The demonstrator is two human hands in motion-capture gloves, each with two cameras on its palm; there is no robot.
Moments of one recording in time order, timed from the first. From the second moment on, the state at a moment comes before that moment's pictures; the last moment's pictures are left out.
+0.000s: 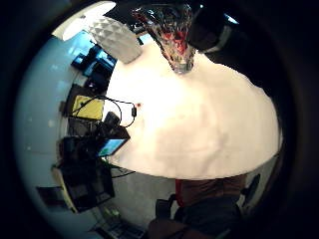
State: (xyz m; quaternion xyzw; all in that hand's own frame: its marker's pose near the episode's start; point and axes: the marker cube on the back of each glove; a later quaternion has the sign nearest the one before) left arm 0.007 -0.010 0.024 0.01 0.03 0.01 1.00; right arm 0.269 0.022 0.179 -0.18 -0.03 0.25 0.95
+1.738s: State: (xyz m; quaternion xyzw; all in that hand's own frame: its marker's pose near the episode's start) left arm 0.137 -0.020 -0.094 0.03 0.55 0.17 0.82; right arm 0.114 -0.042 0.056 0.16 -0.47 0.11 0.86
